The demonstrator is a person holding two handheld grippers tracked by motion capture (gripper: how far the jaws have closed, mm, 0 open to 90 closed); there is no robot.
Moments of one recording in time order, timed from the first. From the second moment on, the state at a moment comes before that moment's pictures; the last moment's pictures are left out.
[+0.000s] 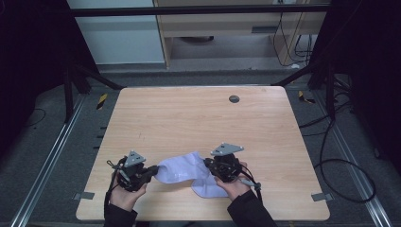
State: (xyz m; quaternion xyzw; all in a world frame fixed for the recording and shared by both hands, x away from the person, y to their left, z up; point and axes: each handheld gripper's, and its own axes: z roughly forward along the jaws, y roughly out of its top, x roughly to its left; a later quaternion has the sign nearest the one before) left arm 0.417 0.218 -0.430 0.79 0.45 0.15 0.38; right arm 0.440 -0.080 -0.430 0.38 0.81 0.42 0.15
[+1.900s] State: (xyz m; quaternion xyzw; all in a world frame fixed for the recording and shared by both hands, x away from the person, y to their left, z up) left arm 0.420 0.111 -0.460 0.86 0.37 0.09 0.34; right arm 0.386 -0.182 -0.459 0.44 0.80 0.38 0.13
